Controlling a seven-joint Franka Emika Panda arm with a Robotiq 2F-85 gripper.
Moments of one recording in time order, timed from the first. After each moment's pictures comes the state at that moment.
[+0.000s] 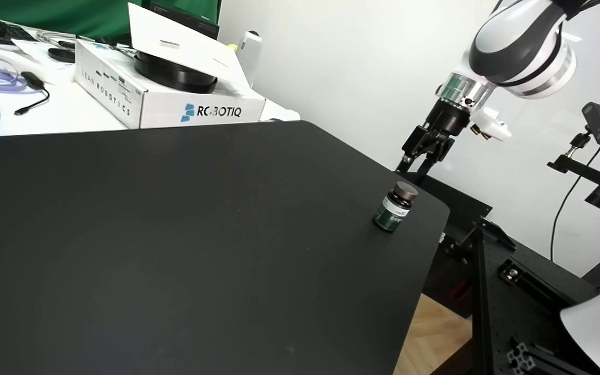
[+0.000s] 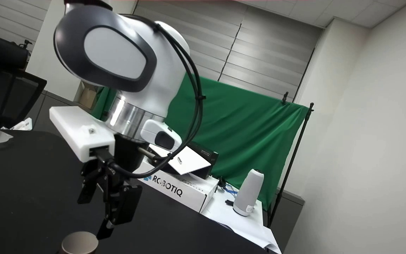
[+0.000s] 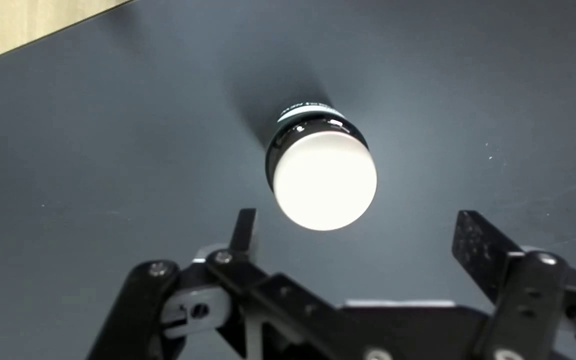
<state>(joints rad) -0.25 0.13 -0.20 -2.65 0.23 2.78 -0.24</state>
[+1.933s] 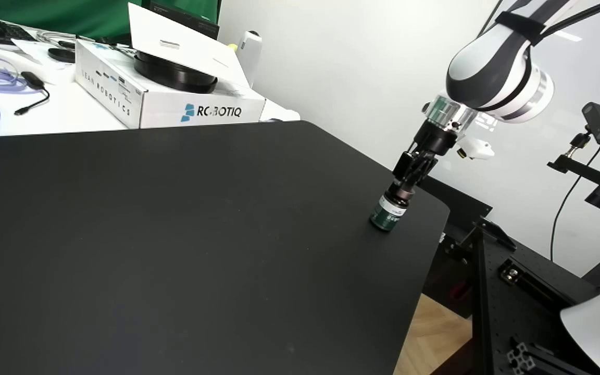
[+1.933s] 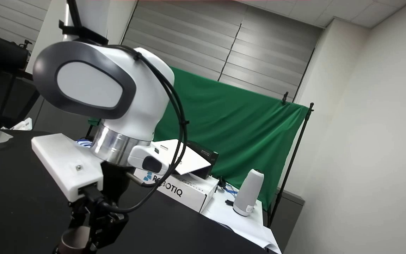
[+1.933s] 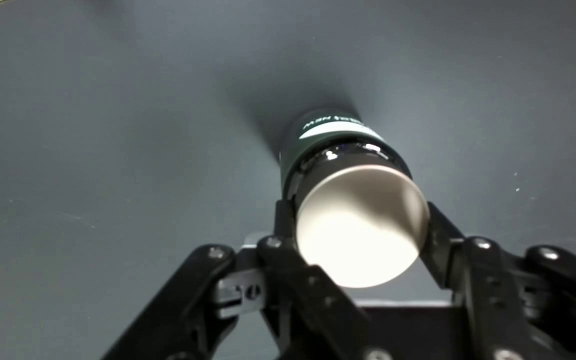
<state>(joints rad) -0.25 0.28 -0.14 -2.64 0.37 2.91 -0.42</state>
